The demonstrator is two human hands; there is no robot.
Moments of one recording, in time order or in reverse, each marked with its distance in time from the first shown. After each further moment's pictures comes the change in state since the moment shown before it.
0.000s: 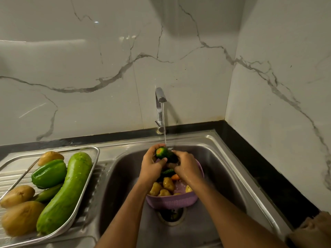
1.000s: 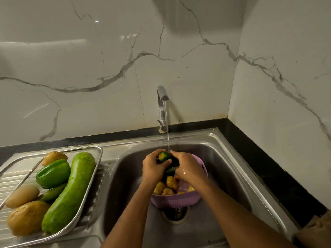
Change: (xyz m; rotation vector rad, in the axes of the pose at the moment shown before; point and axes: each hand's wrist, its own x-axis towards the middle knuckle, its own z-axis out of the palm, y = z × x) left_hand -0.002 -0.010 -0.004 0.303 0.079 0.036; right_hand -0.003 -0.005 0.001 -0.158 -0.097 -0.076
